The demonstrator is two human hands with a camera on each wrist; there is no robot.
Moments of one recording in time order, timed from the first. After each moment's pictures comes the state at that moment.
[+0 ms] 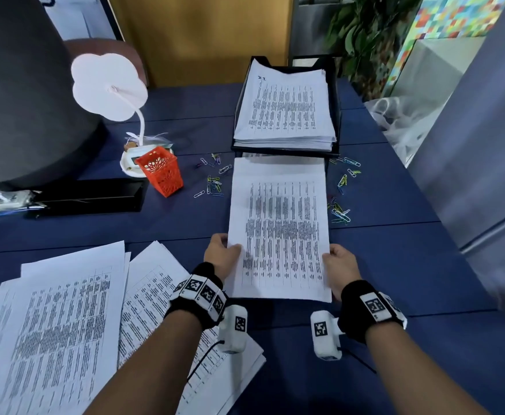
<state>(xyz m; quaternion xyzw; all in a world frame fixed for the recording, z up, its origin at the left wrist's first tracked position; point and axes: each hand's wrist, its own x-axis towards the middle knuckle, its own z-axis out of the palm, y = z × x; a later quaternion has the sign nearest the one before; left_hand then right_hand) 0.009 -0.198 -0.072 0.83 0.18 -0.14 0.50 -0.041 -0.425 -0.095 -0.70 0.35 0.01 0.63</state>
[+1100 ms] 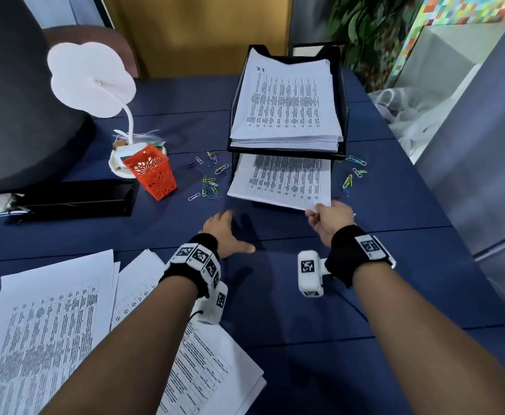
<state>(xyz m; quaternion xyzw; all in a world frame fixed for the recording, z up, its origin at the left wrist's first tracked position) 0.088 -0.195 -0.075 0.95 -0.04 -0.22 0.23 0.068 -0.421 -0.053 -0.53 0.38 -0.03 0.76</state>
